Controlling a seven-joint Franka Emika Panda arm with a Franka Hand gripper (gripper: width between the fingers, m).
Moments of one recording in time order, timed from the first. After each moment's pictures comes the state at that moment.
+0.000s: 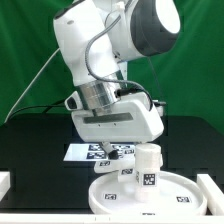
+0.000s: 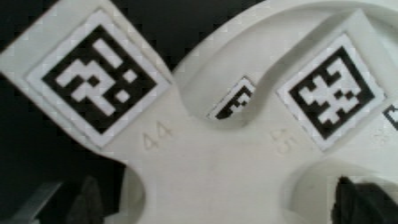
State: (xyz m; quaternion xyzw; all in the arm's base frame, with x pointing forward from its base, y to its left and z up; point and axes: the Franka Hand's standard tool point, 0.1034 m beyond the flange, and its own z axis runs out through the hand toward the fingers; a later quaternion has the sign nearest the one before) arm 0.493 0.008 0.043 -0.90 0.40 0.06 0.17
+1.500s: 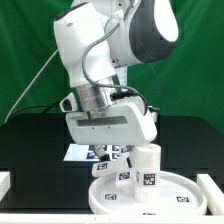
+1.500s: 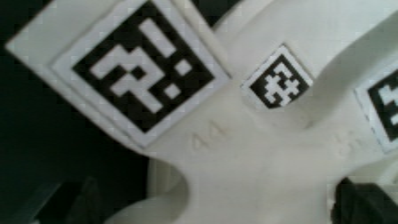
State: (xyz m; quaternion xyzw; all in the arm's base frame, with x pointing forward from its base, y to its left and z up) arm 0.492 -0.007 0.034 -0.91 0.39 0.03 0.15
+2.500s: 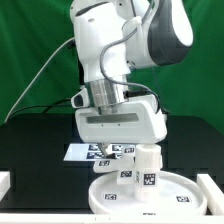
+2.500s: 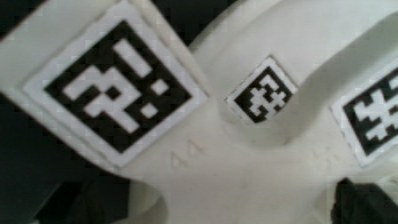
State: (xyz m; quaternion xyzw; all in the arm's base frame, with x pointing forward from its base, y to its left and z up) arm 0.492 0.007 0.035 -0.91 0.39 -0.03 0.11
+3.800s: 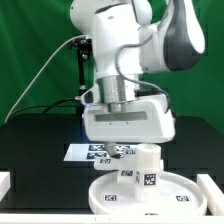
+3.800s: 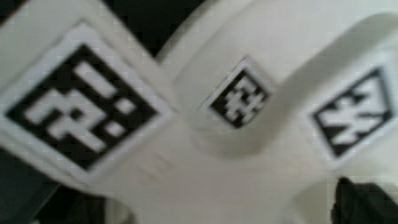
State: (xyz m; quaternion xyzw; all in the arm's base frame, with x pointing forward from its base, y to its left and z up) arm 0.493 0.024 0.039 -0.91 0.39 -0.07 0.09
